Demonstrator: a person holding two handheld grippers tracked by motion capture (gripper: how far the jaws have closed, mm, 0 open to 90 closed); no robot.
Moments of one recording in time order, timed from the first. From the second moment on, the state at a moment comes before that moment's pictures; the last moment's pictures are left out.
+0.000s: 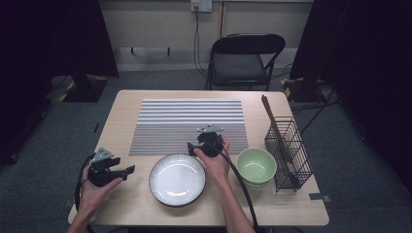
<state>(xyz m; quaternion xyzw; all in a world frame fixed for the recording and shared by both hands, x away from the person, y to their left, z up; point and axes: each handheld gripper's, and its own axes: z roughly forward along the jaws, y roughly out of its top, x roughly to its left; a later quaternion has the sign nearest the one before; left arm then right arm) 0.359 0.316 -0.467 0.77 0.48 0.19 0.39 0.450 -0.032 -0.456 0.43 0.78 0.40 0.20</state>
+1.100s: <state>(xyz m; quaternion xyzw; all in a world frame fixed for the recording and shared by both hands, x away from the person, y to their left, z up) 0.383 0.249 -0.463 0.79 0.42 0.10 0.44 0.418 -0.042 -0.461 0.38 0.81 0.43 0.09</state>
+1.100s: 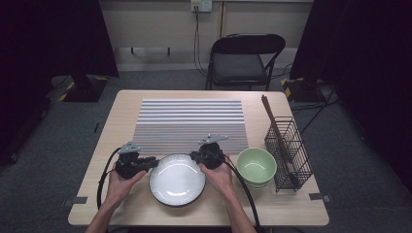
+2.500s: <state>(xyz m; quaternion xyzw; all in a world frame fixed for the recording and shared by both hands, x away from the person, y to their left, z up) 0.391 0.249 -0.464 0.78 0.43 0.06 0.45 0.414 -0.050 -0.464 0.41 0.80 0.44 0.06</state>
